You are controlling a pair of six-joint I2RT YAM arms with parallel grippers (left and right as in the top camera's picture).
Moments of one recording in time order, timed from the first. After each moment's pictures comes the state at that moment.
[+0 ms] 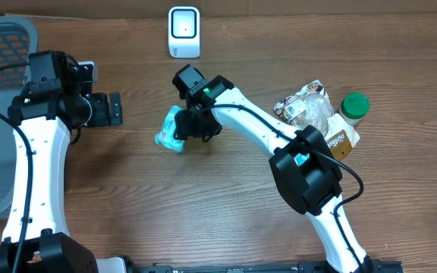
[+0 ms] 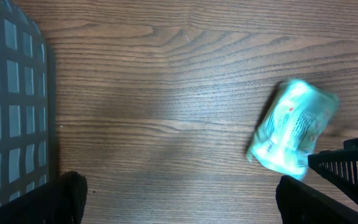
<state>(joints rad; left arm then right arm) 0.19 1.54 1.36 -0.94 0.11 0.09 0.71 2.33 1.94 -0.94 -0.21 0.47</state>
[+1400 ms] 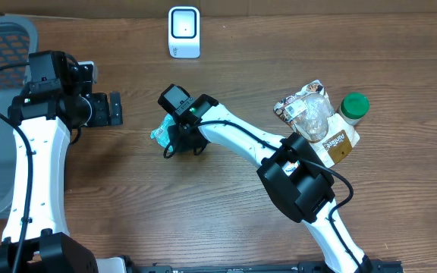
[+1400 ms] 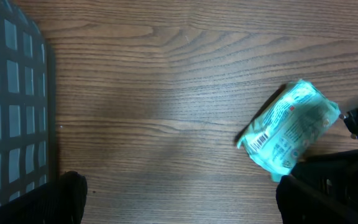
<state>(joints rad) 0.19 1.54 1.36 -0.94 0.11 0.09 0.80 2.33 1.86 -0.82 -0.15 0.49</state>
